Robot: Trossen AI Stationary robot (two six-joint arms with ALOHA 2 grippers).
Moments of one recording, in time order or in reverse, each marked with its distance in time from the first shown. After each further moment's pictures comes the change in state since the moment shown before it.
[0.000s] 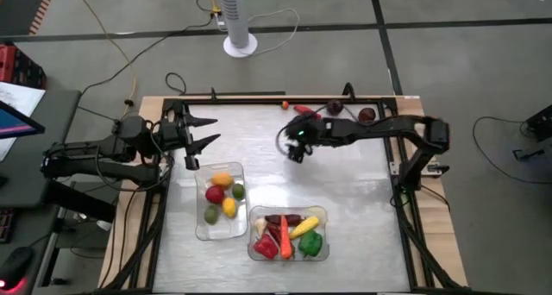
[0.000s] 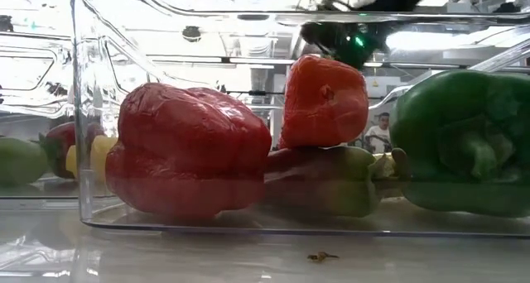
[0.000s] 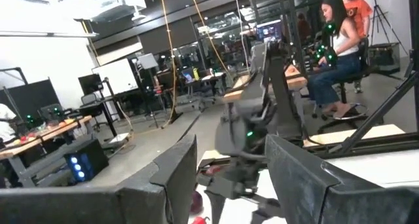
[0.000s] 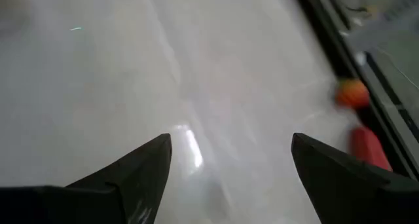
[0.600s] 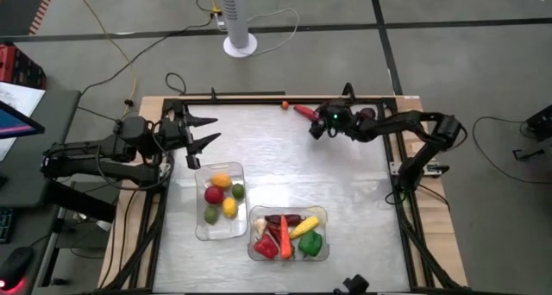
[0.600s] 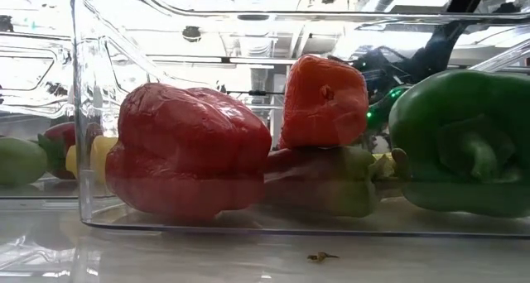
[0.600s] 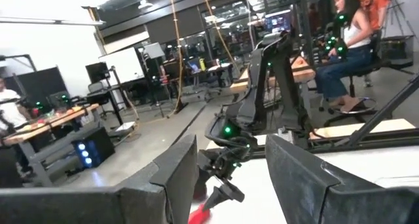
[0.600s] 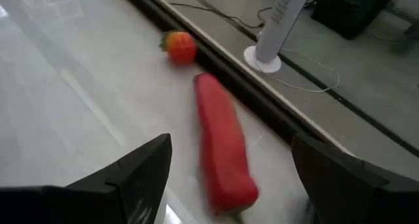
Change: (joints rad) left arm 0.000 0.000 0.000 -0.030 -0.044 -0.019; right arm -0.362 -0.058 -0.501 0.742 -0.002 -0.043
